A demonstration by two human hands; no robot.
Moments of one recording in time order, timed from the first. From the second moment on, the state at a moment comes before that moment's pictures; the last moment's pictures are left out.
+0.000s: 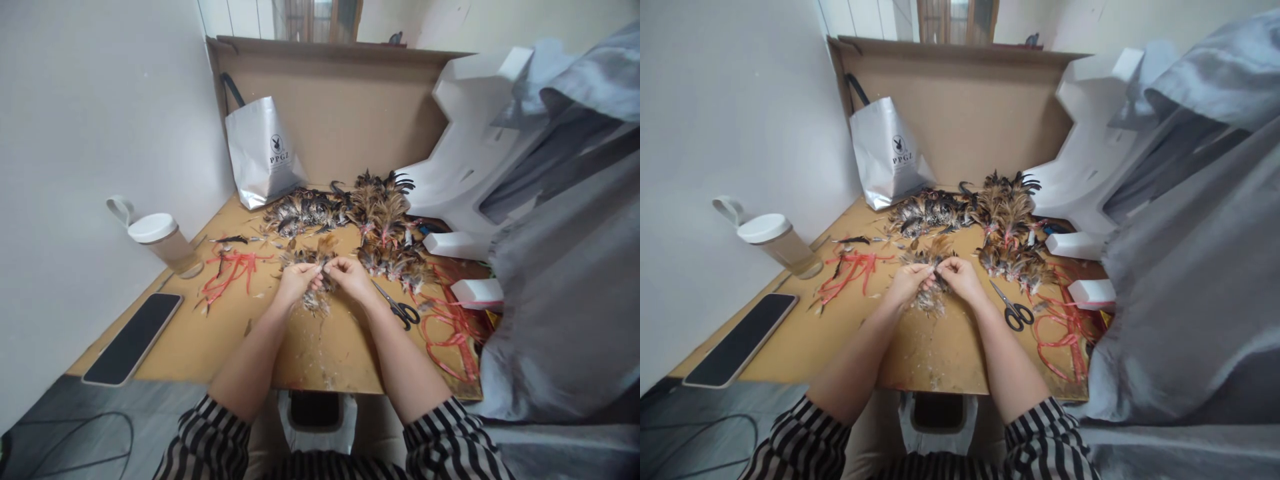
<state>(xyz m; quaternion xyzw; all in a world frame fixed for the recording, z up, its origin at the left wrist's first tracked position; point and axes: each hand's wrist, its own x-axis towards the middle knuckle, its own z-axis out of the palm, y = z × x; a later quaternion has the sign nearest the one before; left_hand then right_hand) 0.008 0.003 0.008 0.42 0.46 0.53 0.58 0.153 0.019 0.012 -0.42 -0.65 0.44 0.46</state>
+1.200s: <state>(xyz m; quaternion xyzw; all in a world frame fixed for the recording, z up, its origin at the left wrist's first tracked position) 0.012 -0.011 0.012 0.35 0.29 0.45 0.76 0.156 0.012 0.021 -0.30 -0.53 0.62 0.49</state>
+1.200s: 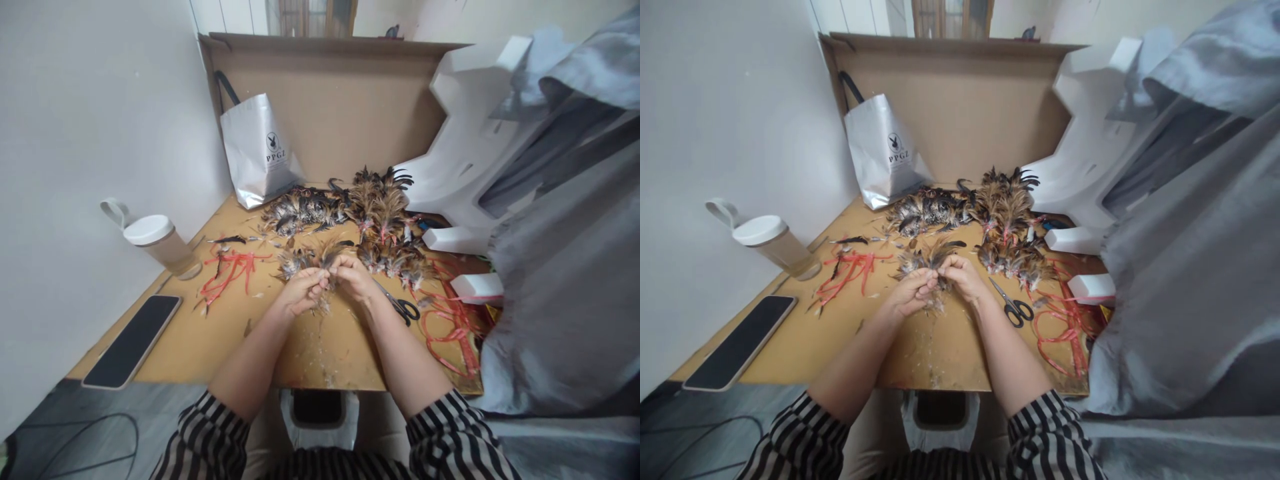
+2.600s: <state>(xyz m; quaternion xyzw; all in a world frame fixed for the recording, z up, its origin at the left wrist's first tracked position) -0.010 0.000 0.014 0.51 0.45 0.41 0.61 0.153 0.022 0.010 -0.49 -0.57 0.46 0.47</state>
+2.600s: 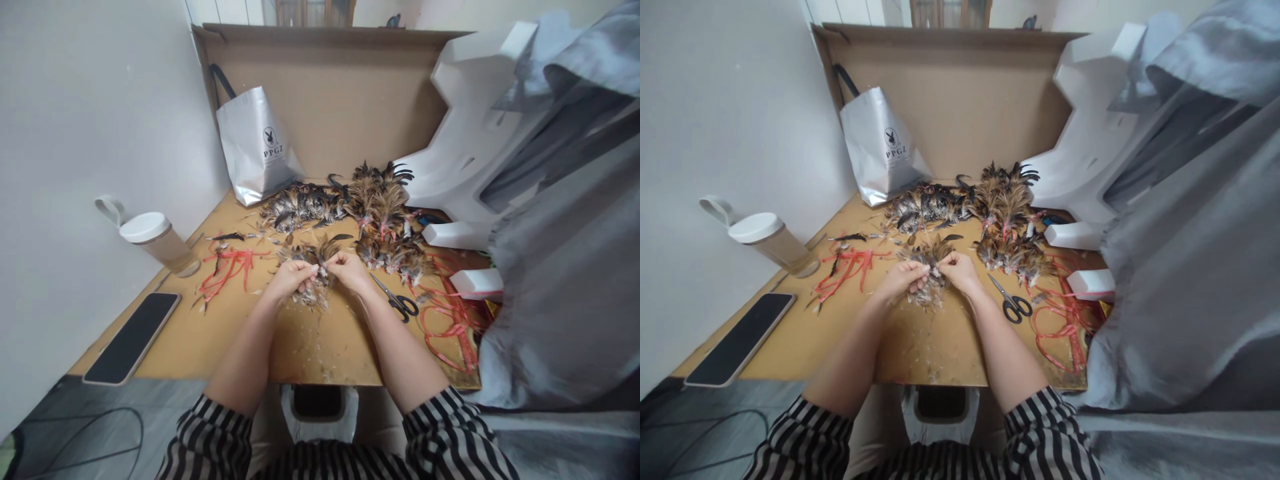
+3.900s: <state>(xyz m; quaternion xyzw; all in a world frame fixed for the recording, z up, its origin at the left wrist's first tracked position) -0.002 0.010 -0.006 0.52 0.50 0.43 0.55 0.151 0.025 -0.005 -0.50 -0.66 0.42 0.37</state>
